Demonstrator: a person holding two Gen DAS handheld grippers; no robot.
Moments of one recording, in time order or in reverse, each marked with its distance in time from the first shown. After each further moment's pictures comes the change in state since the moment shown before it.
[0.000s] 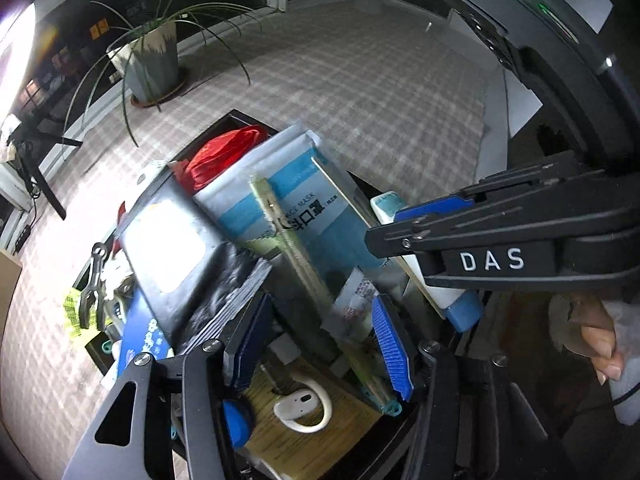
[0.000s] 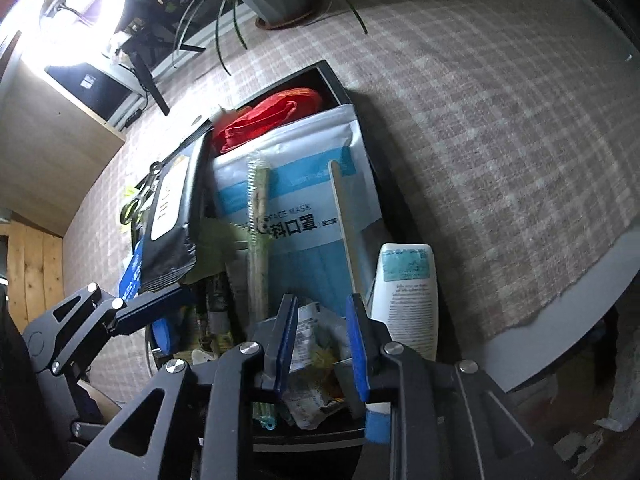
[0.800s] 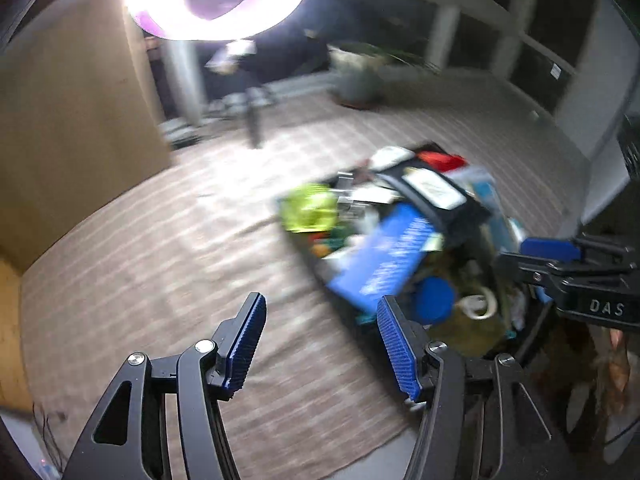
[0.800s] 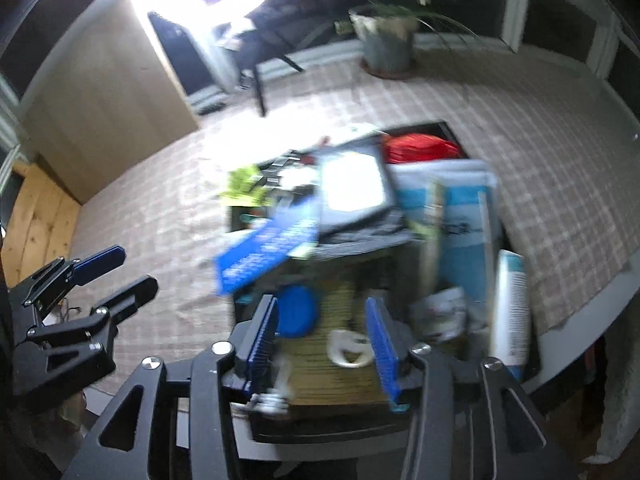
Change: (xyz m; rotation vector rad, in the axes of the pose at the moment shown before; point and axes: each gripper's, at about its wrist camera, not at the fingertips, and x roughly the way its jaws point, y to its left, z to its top) left arm -0.143 0.155 -0.160 -0.399 -0.204 0.276; right arm -0.030 0.158 -0.066 -0.212 -0.218 -0.040
